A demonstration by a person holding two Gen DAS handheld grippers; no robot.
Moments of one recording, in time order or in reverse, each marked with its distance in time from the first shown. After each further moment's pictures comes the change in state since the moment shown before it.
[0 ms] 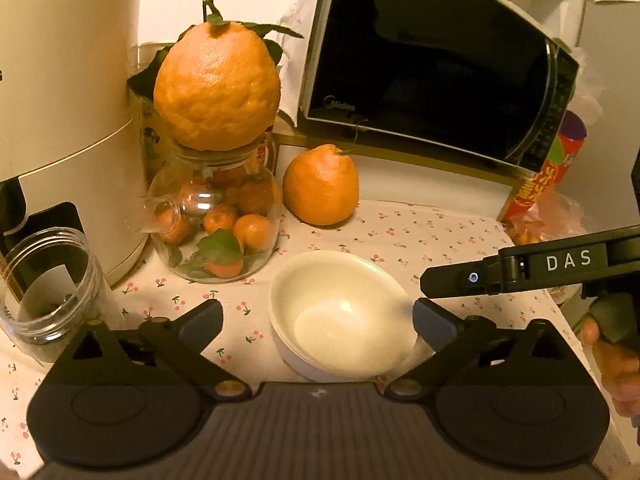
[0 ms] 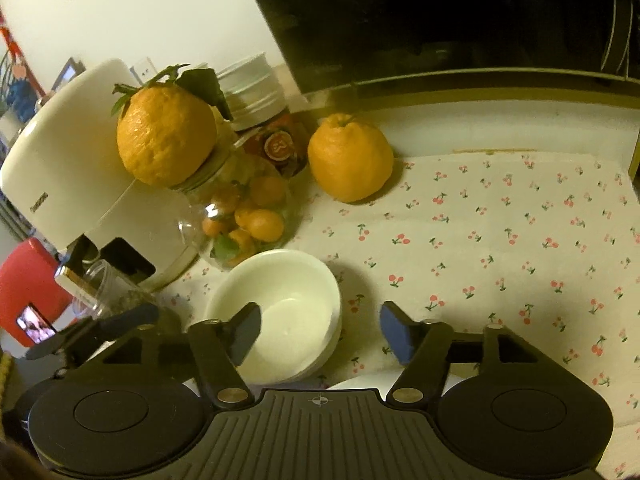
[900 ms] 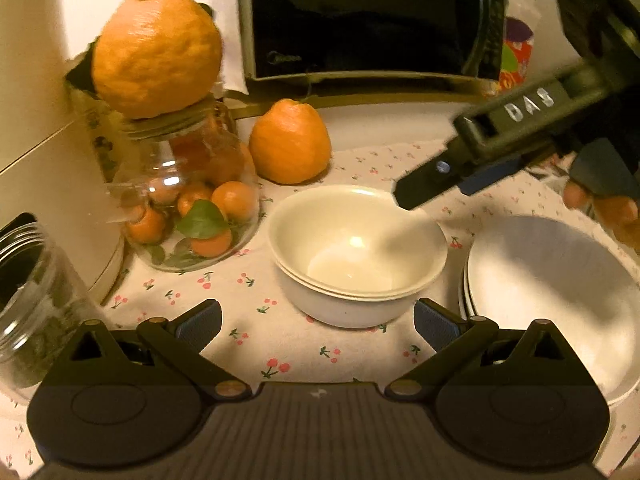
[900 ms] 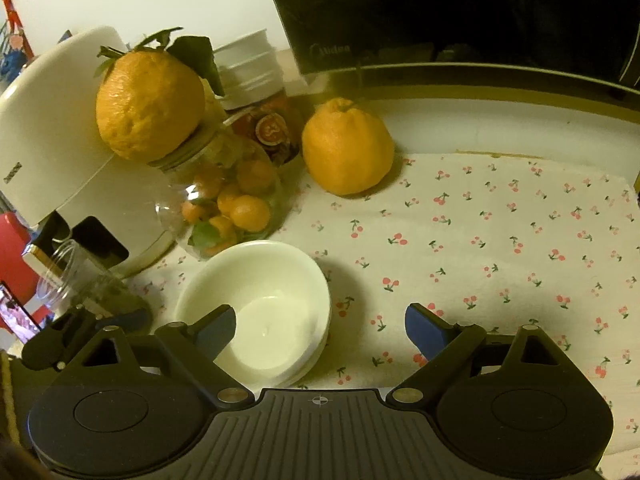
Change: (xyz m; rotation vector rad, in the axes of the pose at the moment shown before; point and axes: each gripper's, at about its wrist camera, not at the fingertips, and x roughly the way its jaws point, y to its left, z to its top) left arm 0.027 0.007 -0.041 0.313 0.029 -0.047; right arm 0.037 -0.002 0.000 -0.044 0.026 -0.048
